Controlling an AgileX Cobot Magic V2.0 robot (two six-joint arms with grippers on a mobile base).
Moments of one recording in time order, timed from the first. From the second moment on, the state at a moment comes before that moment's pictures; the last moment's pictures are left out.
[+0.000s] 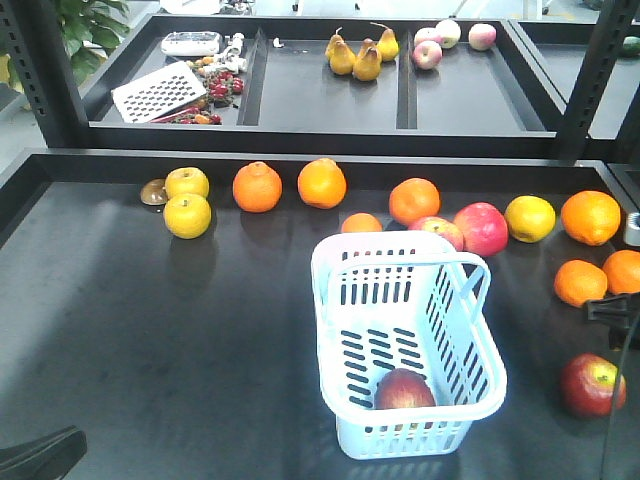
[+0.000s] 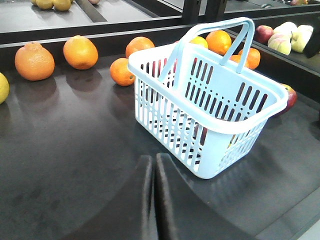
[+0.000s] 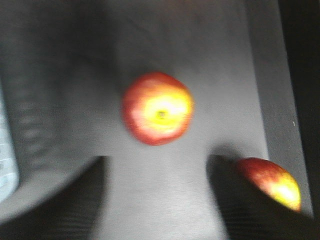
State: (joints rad) left arm -0.09 0.39 -0.11 1.75 -0.50 -1.78; right arm -0.17 1.49 -0.90 -0.13 0.71 0.10
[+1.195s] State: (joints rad) left arm -0.09 0.39 -0.11 1.75 -0.50 -1.78; right arm -0.20 2.09 -1.18 -0.06 0.79 -0.02
